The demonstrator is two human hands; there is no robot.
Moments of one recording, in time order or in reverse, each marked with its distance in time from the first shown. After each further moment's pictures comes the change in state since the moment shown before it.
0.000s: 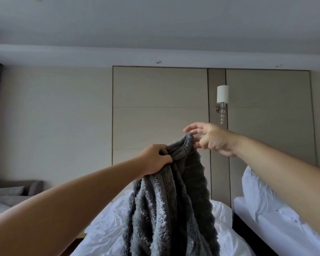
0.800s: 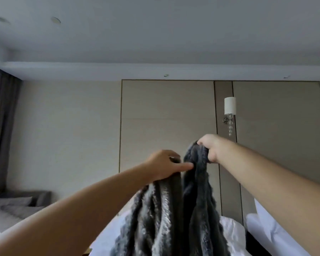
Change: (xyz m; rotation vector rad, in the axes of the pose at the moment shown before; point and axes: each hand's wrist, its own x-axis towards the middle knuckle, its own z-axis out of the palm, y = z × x) left_hand 0.004 0.010 -0.024 0.063 0.032 0.013; right_hand 0.051 -0.025 0.031 0.411 0.398 0.480
